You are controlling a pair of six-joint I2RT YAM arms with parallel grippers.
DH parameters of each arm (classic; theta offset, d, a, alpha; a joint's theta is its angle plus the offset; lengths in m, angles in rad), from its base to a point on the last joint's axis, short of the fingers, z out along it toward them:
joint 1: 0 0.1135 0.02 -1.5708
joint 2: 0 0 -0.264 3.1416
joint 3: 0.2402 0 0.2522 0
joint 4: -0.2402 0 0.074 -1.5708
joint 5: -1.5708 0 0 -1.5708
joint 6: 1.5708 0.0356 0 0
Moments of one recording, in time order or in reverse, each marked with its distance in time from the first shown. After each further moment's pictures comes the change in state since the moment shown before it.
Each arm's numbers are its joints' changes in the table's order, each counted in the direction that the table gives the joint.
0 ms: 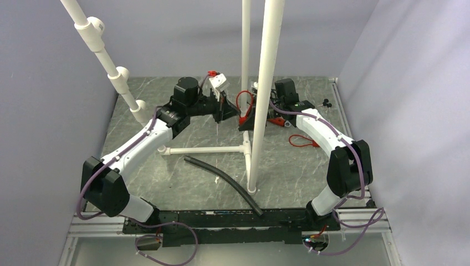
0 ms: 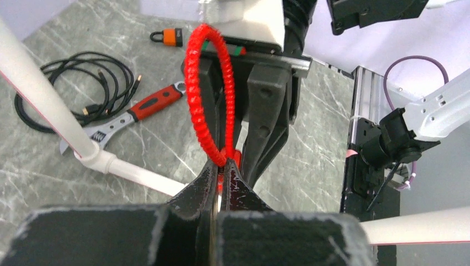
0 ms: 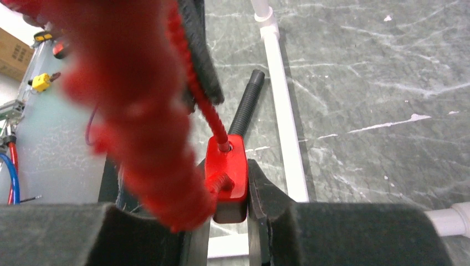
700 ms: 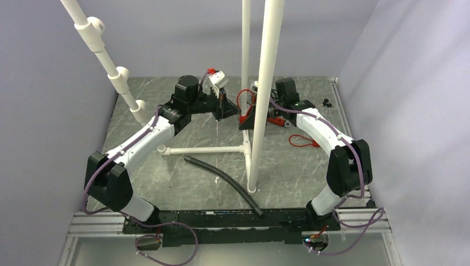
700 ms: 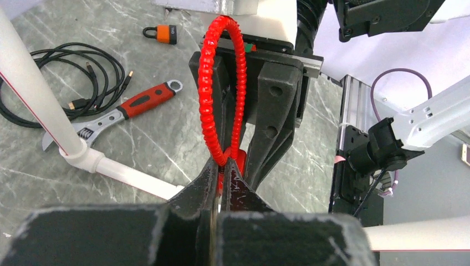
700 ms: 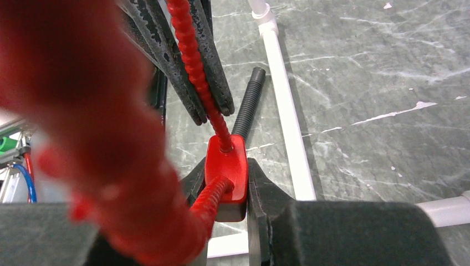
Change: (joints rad) left arm 0.005 0.043 0.009 0.027 -0.034 -0.057; right arm -0.004 0.001 0.011 0.010 -0.010 0.064
